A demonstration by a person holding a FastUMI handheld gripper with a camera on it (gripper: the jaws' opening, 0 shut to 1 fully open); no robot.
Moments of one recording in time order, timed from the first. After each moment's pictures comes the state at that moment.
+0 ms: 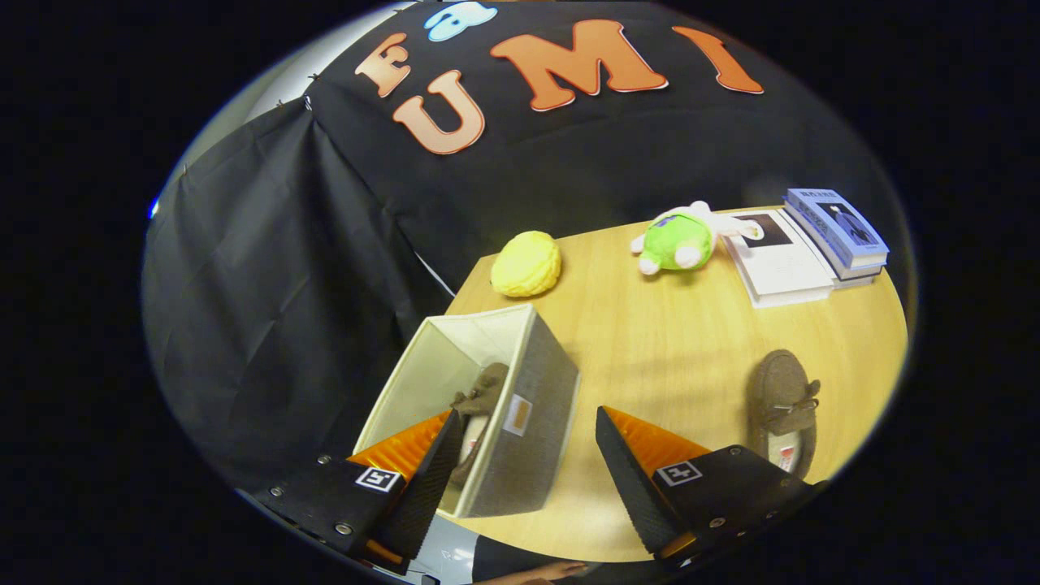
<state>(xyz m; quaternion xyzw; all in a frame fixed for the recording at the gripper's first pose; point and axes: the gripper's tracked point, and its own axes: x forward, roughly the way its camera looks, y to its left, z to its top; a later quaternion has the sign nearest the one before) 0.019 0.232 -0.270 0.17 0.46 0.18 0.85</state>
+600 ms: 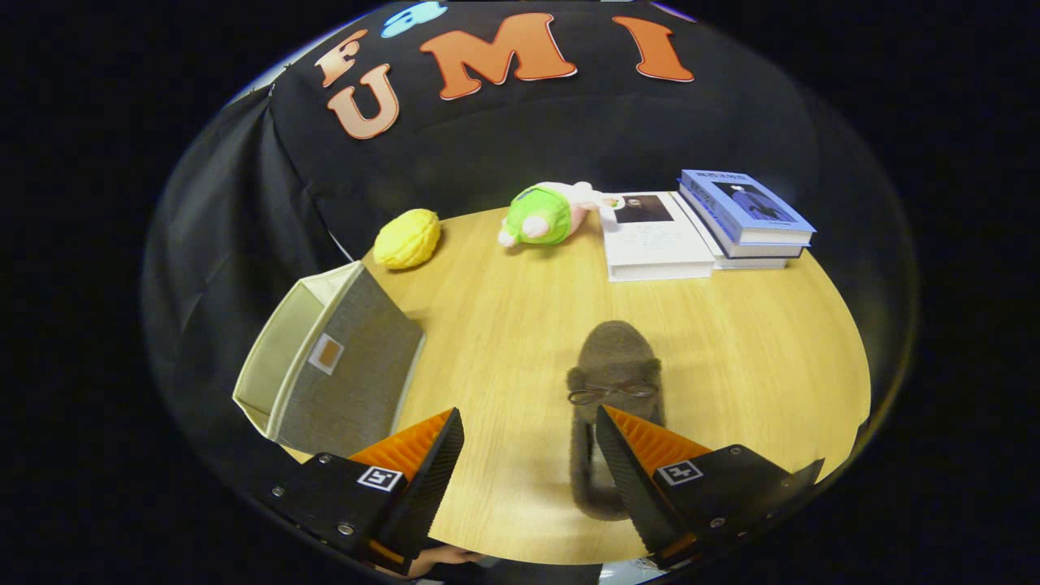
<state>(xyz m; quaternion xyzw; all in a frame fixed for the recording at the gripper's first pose) -0.007 0.066 -0.346 0.08 0.48 0.08 0.87</state>
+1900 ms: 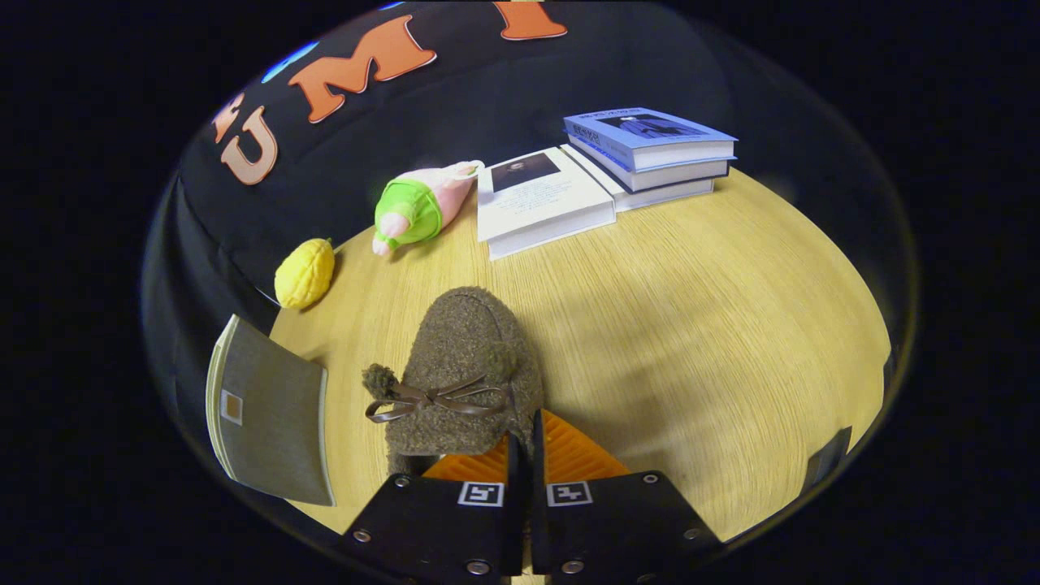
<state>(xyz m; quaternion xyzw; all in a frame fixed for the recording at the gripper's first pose) 0.015 0.000 -0.416 0.17 0.51 -0.04 0.84</state>
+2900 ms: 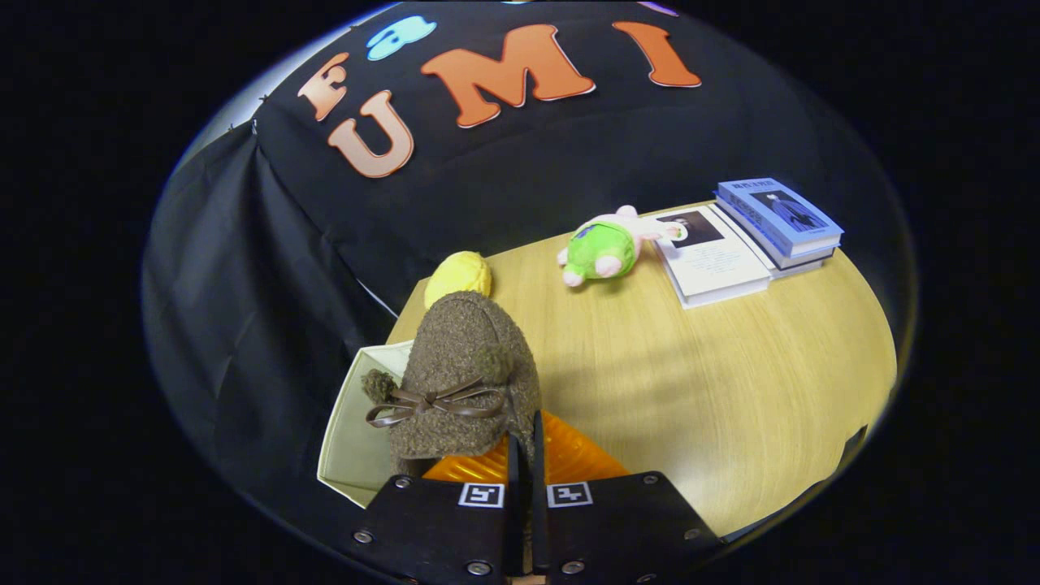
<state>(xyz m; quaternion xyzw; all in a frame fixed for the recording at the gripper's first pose) 0.042 0.207 -0.270 0.18 0.45 0.10 0.87</state>
